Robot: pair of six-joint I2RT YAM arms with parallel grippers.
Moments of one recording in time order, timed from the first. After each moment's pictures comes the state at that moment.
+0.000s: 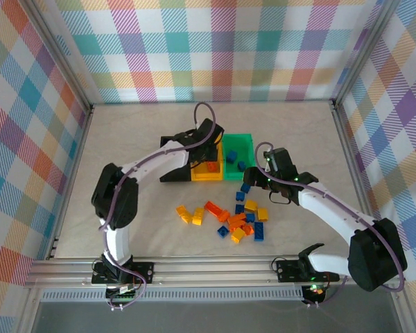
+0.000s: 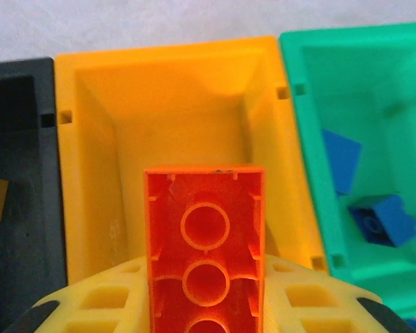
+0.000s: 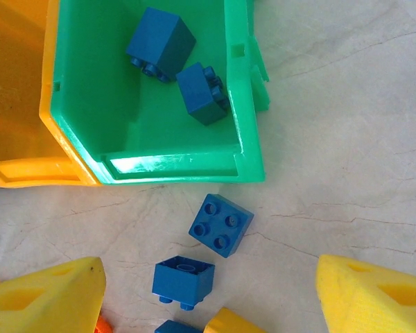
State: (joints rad) left arm -0.68 1.93 1.58 -0.66 -0.27 -0.52; right arm 0.46 1.22 0.76 -0.40 -0.05 0.54
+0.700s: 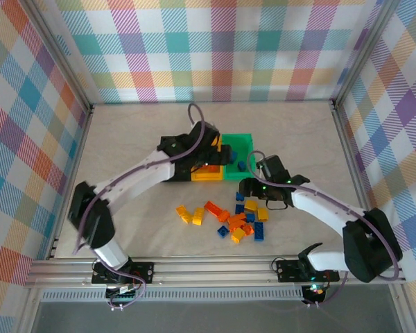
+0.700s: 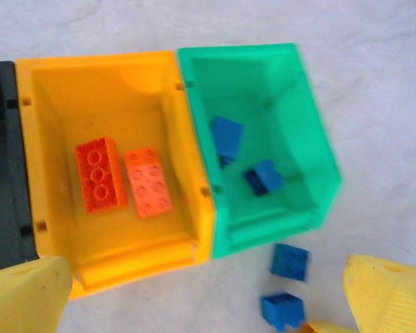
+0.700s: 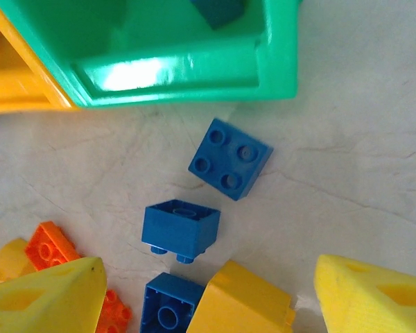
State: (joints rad) left arm -0.78 1.62 1.42 -0.61 -0.19 -0.59; right arm 0.54 1.32 0.72 -0.42 -0.12 0.55
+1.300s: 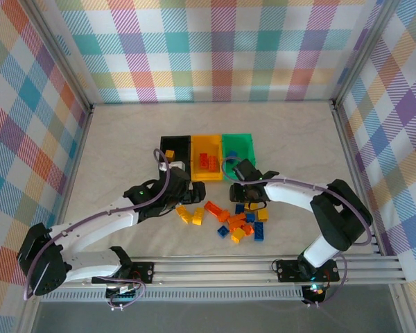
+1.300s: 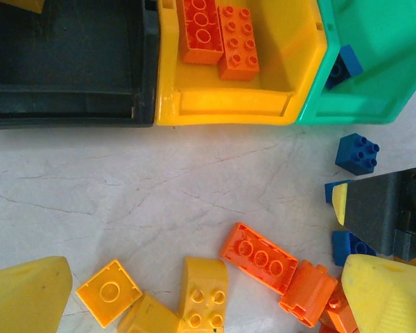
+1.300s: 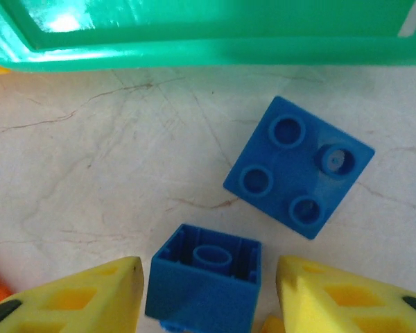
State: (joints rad) left arm -0.83 1.16 0.80 -0.49 -0.24 -0.77; right arm 0.69 1.59 0.85 -0.42 0.06 0.64
